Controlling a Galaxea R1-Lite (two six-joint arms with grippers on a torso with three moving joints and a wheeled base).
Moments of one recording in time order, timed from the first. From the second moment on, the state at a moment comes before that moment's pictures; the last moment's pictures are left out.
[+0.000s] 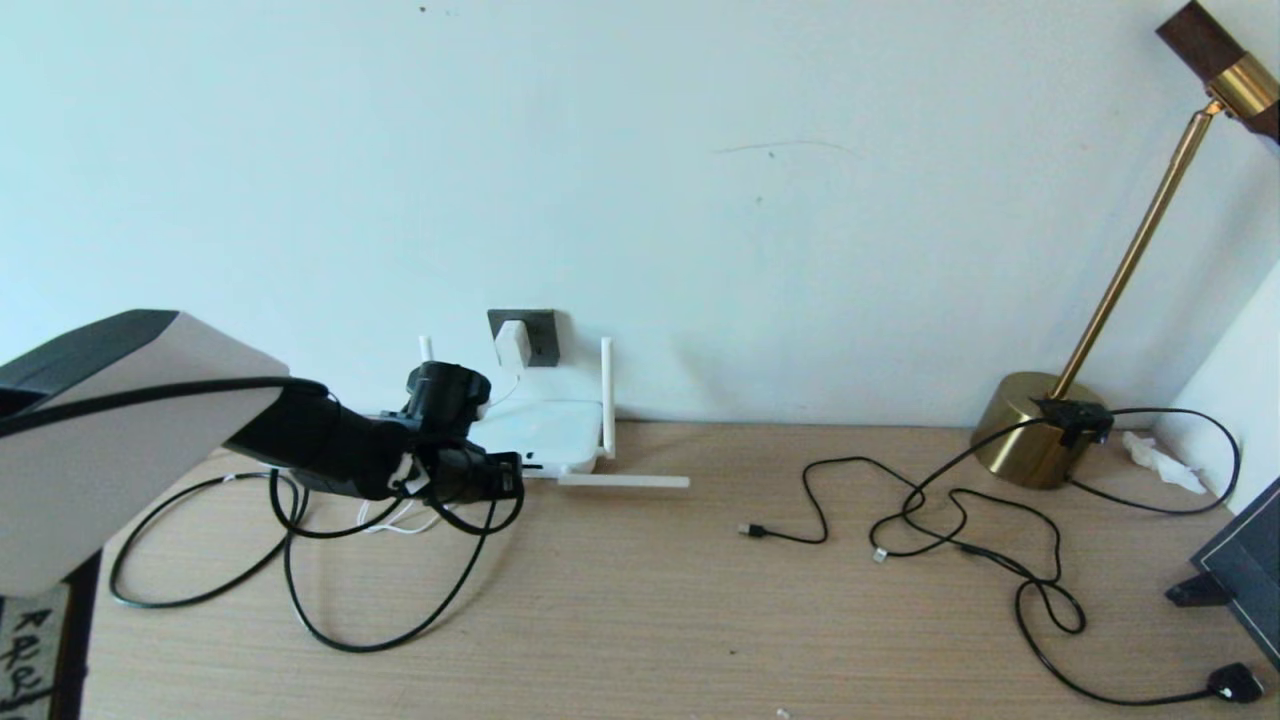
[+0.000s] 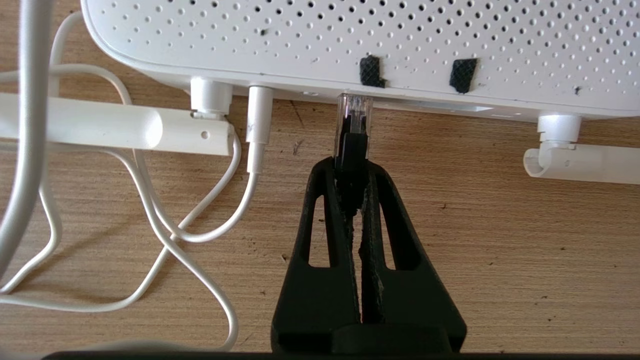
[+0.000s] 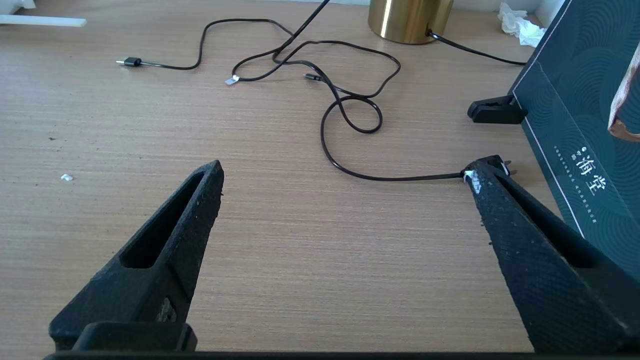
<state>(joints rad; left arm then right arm) -0.25 2.20 -1.27 -0.16 0.11 -0.22 0.00 0.00 -0.08 0.19 -0.02 -0.01</state>
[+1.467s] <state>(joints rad) -0.27 2.21 -1.31 -0.13 0.11 -0.22 0.00 0.00 -0.08 0.19 -0.02 -0.01</state>
